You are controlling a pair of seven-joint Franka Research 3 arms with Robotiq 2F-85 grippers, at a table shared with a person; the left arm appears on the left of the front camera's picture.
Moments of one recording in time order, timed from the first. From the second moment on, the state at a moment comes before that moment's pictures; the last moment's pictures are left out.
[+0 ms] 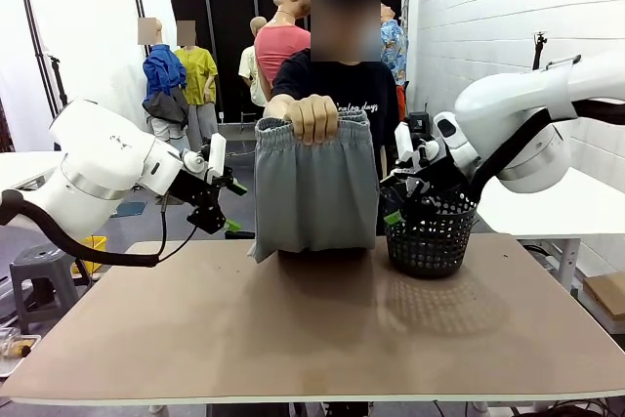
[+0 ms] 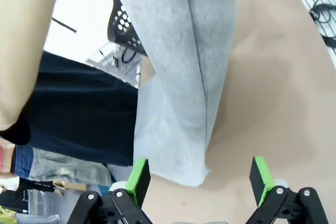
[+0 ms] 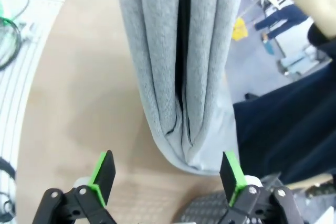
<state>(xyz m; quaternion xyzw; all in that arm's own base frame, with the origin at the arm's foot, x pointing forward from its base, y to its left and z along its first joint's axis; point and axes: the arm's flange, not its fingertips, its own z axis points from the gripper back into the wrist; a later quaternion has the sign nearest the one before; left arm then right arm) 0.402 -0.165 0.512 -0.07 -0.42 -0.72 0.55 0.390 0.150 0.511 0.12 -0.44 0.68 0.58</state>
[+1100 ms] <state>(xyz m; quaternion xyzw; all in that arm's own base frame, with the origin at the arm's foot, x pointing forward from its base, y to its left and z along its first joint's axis) 0.389 -0.209 0.520 -0.21 -0.53 -0.65 0.50 0.398 0.177 0.519 0.24 -0.49 0.68 0.49</state>
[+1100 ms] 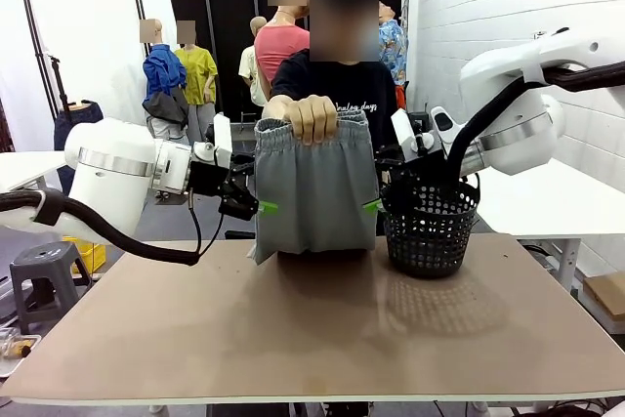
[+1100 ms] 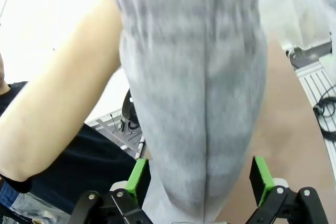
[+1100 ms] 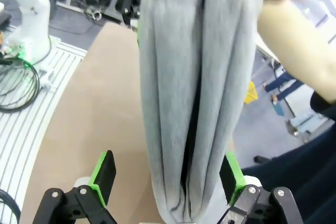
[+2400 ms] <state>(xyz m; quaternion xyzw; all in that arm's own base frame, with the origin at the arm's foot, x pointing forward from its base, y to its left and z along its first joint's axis) 0.396 -0.225 0.515 -0.37 -0.54 -0.58 0.48 0.405 0.205 0.531 0.39 -0.50 0.66 0.39</state>
